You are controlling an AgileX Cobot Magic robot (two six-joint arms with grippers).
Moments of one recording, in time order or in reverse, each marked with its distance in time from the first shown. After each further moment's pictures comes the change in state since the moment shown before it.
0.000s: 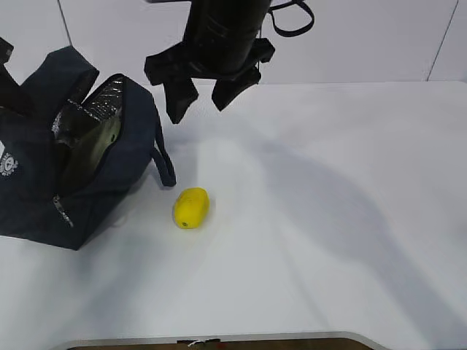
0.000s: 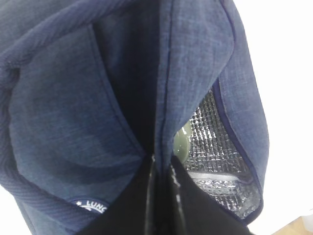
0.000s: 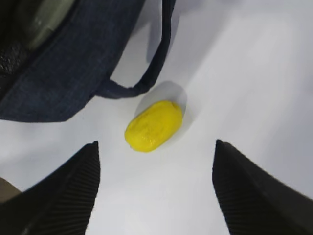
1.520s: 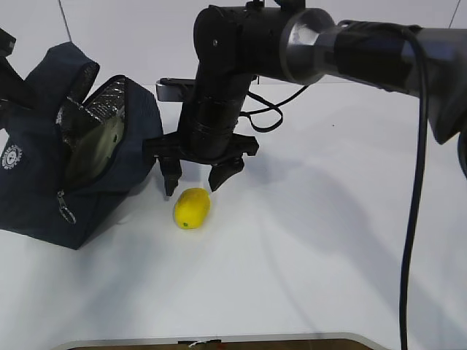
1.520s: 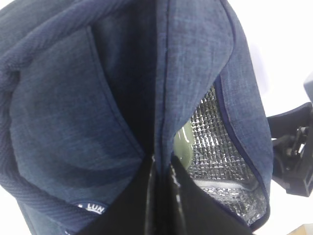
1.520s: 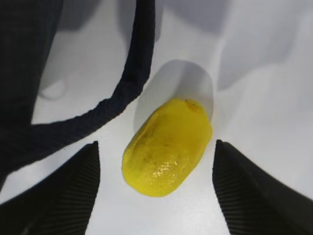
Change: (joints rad) left arm 0.000 0.000 0.000 -0.038 -0.032 -0.002; right arm 0.002 0.181 0.115 0.084 -0.122 0.240
